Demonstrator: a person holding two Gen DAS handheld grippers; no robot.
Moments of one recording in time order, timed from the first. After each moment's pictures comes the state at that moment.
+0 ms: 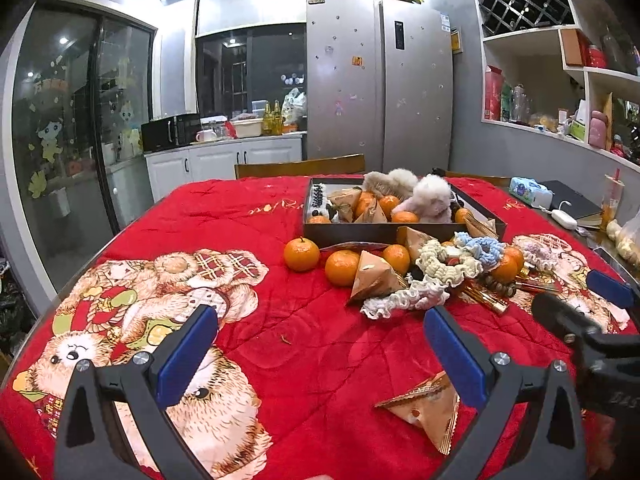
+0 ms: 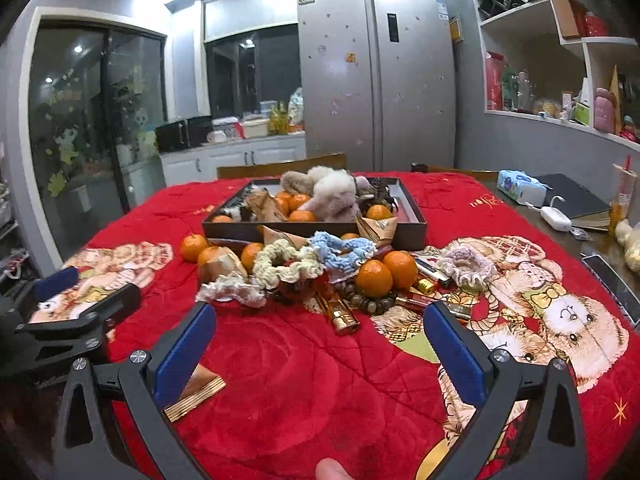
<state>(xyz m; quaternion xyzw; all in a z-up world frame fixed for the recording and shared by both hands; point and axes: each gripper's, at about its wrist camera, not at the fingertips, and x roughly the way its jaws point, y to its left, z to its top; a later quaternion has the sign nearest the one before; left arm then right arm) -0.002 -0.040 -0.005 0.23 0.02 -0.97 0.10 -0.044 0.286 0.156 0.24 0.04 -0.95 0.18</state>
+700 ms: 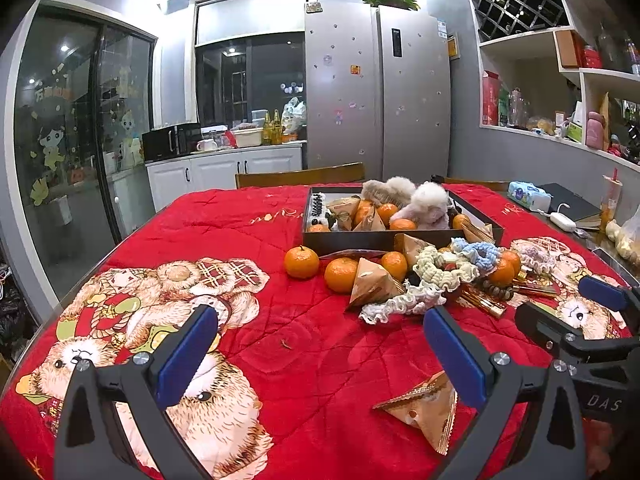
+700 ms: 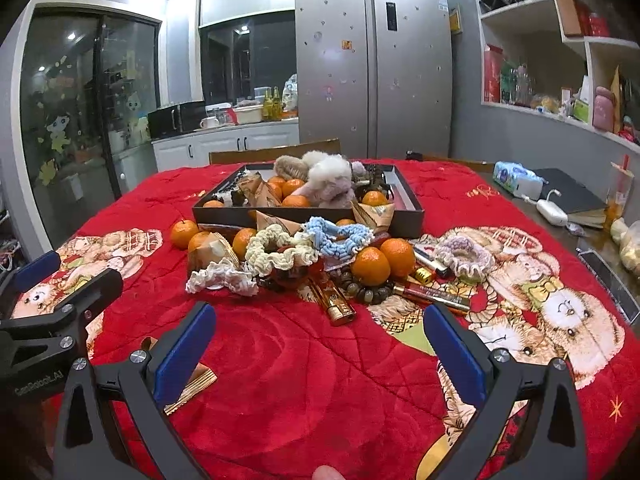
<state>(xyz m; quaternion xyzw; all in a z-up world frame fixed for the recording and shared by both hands) 0.001 -0.038 -0.003 0.22 0.02 -0.97 0.10 -0.041 0.283 0.155 0.25 0.04 -0.95 0.17</state>
